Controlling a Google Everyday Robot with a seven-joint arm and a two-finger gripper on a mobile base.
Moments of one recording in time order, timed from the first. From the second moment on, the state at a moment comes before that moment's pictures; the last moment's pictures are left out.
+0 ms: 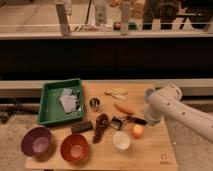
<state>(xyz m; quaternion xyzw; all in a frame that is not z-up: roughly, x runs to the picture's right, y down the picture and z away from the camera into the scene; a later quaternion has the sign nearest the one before) 0.218 0.180 0.763 -0.28 -0.07 -0.07 0.95</state>
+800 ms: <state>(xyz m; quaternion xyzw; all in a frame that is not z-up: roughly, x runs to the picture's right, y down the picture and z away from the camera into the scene) 0.206 0.194 0.785 -0.28 -0.09 -0.09 0.95</state>
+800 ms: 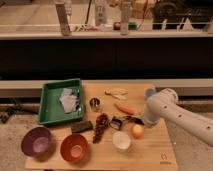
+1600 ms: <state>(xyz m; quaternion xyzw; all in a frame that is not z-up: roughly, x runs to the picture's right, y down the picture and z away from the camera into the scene) 0.197 0.209 0.800 -0.29 -0.10 -0.10 0.95</state>
